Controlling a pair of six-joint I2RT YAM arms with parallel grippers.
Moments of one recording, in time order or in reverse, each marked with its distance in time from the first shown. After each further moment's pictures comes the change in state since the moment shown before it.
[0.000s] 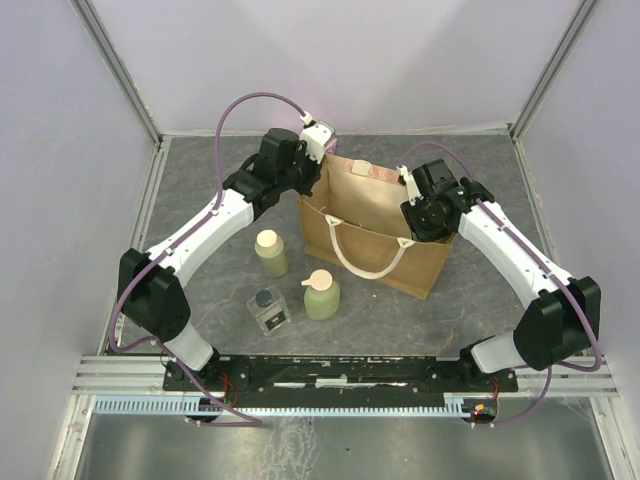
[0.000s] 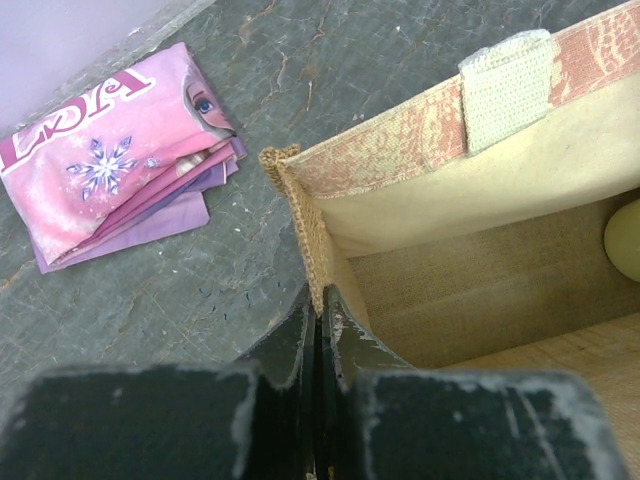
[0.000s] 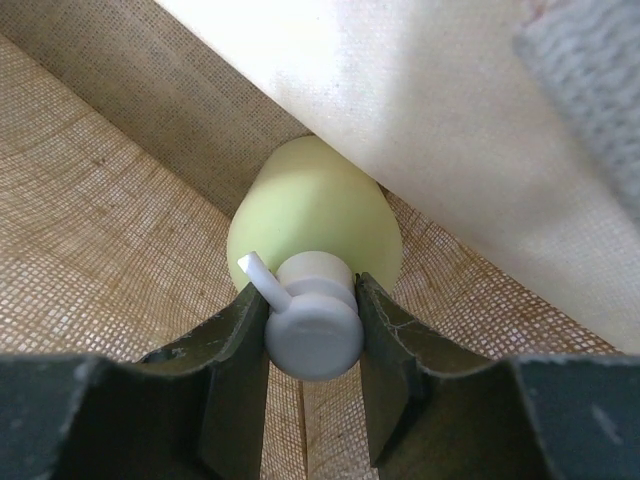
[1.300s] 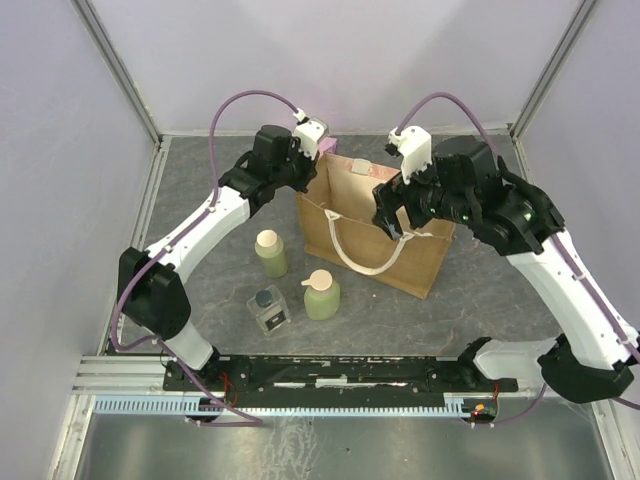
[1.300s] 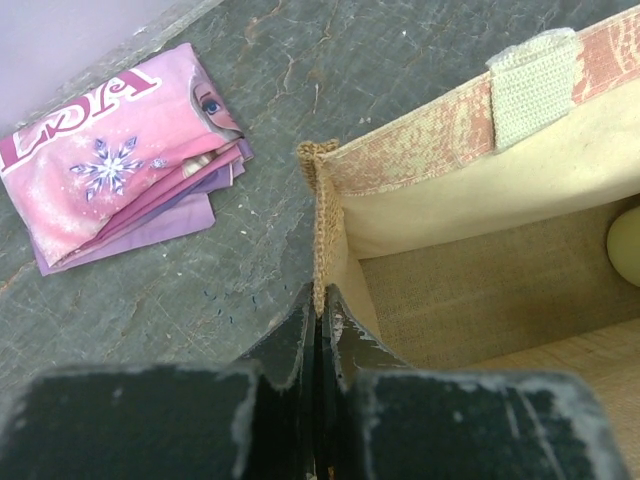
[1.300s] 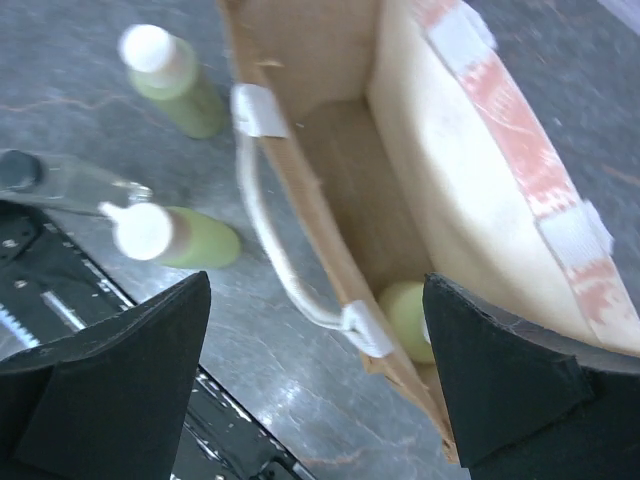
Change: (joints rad) left arm 0.041 0.006 0.000 0.012 0.042 -0.001; right arm 0.278 -0.166 0.480 -0.120 -0.089 -0.021
